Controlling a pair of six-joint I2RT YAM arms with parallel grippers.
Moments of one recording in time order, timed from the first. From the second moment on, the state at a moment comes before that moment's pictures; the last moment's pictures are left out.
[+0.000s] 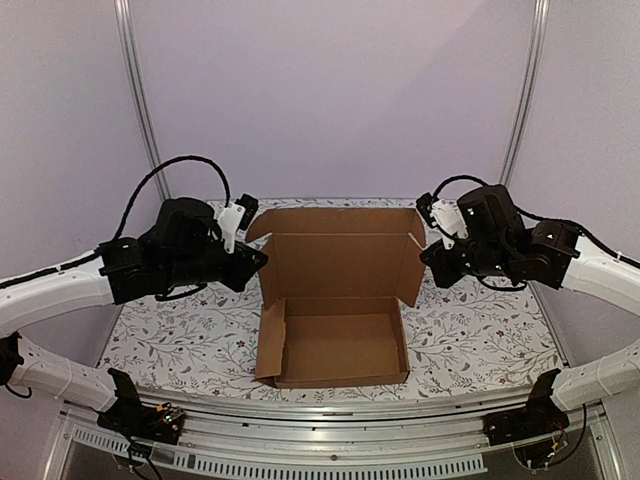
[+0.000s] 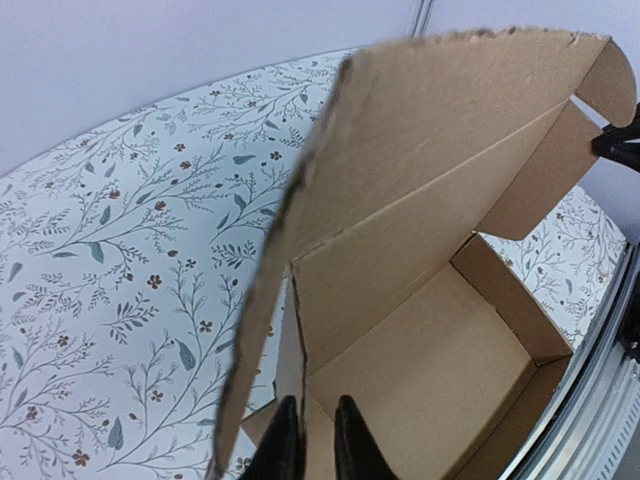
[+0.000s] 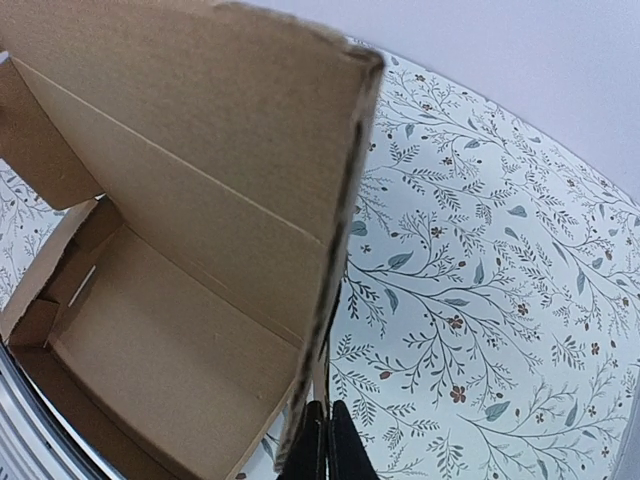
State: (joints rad) left arm -0.87 1.16 0.92 -0.30 -0.15 -0.25; right arm 0.83 1.17 1.05 -0.57 0.22 0.14
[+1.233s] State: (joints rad) left arm -0.88 1.26 0.44 0.04 0.09 -0.91; right arm 0.86 1.12 1.02 -0.54 0.20 0.18
